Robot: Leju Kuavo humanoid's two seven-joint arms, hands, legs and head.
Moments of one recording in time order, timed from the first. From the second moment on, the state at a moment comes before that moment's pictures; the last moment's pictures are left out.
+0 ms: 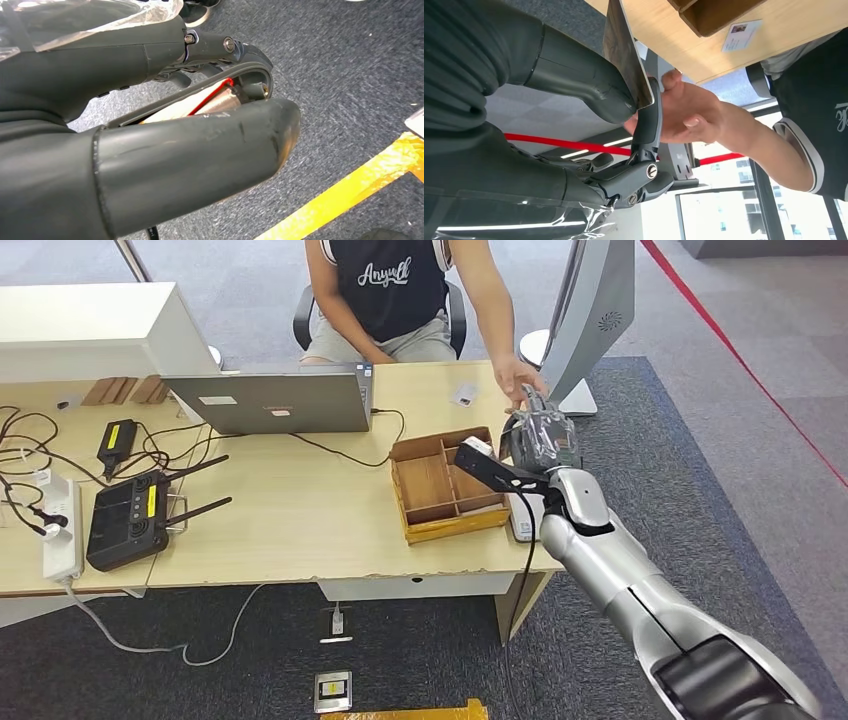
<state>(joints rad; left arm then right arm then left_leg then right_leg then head) -0.15 0.03 -1.20 -0.23 0.18 0.48 0.16 -0.77 -0.21 0.63 -0.83 0.83 -0.36 0.26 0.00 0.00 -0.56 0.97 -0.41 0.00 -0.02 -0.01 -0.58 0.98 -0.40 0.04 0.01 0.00</state>
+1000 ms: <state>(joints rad) -0.16 0.03 -1.20 -0.23 0.15 0.45 0.14 -1.20 0.00 0.68 -0.54 0.89 -0.24 0.28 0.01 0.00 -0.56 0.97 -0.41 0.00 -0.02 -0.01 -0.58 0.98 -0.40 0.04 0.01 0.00</state>
